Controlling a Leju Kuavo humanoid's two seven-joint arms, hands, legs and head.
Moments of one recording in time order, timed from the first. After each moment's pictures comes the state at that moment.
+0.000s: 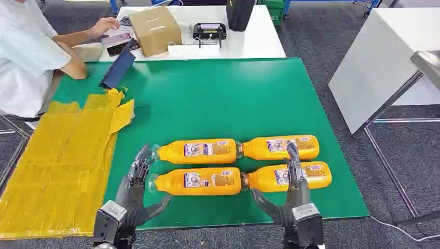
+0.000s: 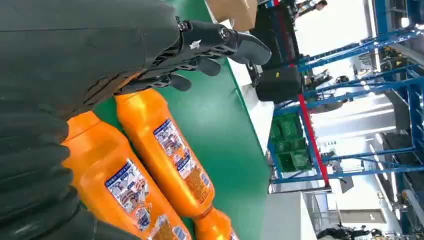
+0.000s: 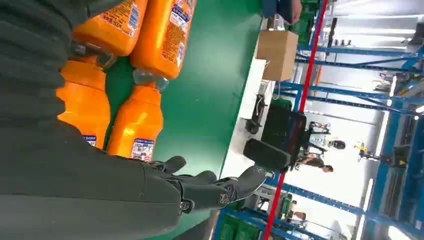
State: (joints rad) left arm 0.14 -0.02 -0.34 -1.66 -0.22 0.15 -0.38; right arm 0.26 0.03 0.32 -1.80 0.18 -0.31 -0.34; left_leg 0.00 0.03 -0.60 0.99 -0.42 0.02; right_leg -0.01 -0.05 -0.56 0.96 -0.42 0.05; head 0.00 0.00
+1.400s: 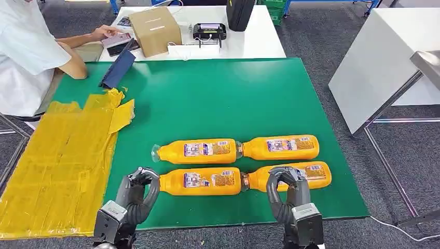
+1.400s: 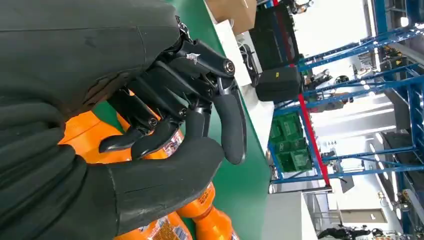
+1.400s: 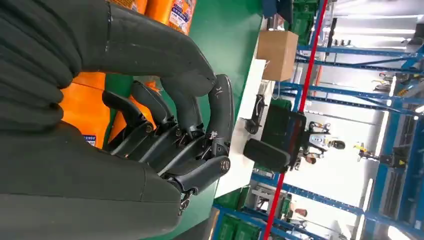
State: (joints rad) left arm 0.14 -0.02 -0.34 -1.66 -0.22 0.15 -0.38; right arm 0.26 0.03 0.32 -1.80 0.18 -0.31 -0.34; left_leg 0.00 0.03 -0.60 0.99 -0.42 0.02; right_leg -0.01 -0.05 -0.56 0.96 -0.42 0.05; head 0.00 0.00
